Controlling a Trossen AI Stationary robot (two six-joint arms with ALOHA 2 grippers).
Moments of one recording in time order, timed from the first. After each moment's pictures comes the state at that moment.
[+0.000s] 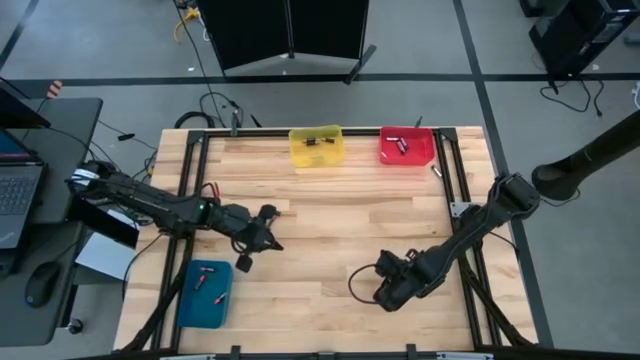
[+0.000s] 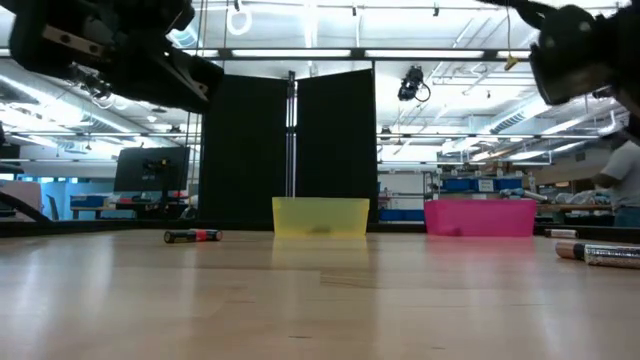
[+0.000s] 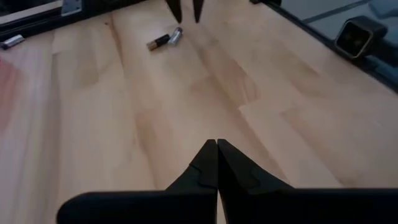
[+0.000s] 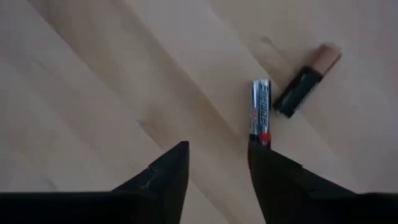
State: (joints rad) left arm -0.21 1.10 0.50 0.09 0.08 0.19; right arm 0.65 1.70 1.04 -0.77 0.11 1.41
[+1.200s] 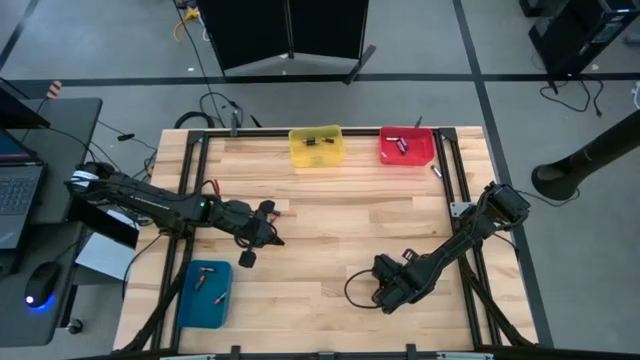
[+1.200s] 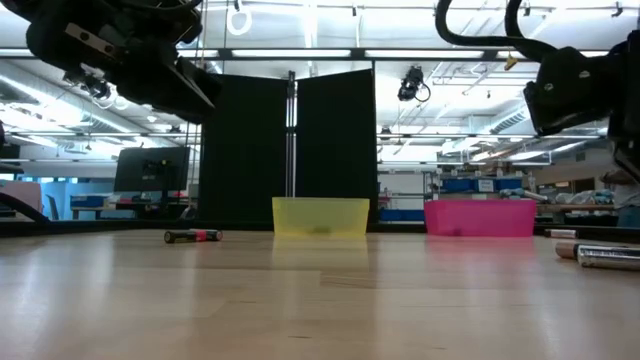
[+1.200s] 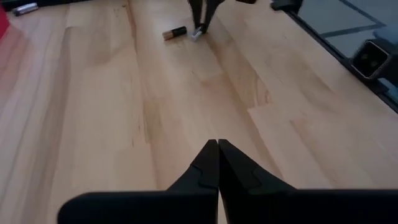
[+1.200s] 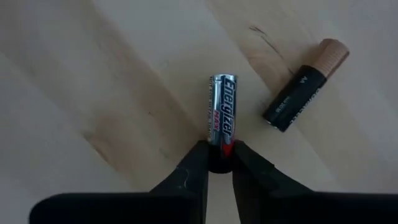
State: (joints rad) left arm -0.17 1.10 0.50 0.08 0.08 0.06; right arm 0.65 1.83 1.05 -0.78 0.12 1.34
